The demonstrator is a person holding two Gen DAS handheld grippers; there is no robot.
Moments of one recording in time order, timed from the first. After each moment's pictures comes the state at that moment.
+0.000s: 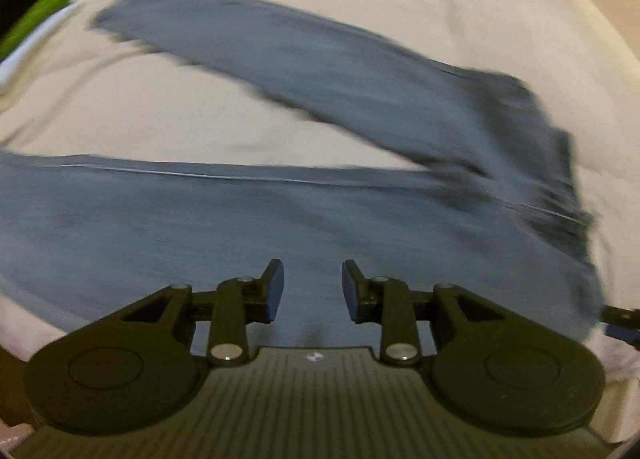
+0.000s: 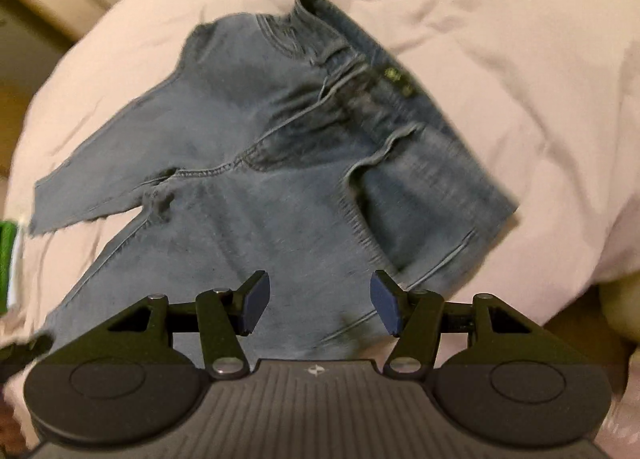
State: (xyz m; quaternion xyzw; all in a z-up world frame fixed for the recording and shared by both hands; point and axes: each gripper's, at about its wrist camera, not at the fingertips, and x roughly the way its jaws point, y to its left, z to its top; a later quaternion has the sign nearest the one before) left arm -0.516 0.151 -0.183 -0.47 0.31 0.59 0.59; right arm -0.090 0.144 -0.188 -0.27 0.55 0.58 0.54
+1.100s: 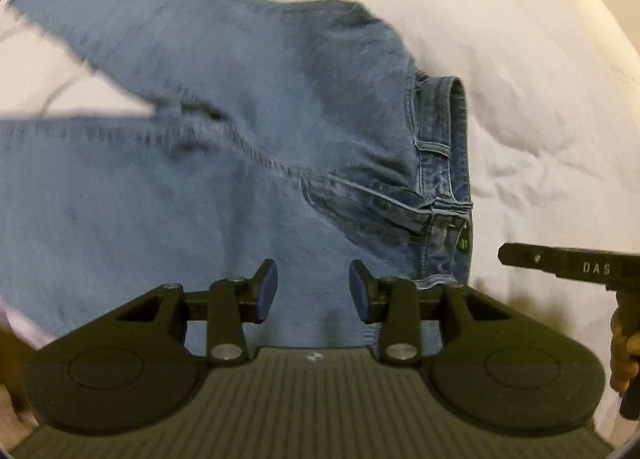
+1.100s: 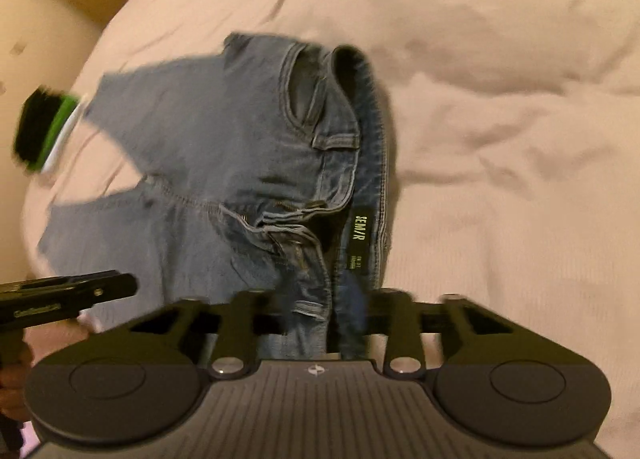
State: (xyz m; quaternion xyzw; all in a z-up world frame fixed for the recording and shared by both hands) left arm -0.254 0.212 -0.211 -0.53 0.29 0.60 0.53; right arm 0.026 0.317 -0.213 -0.39 0.48 0.72 0.32
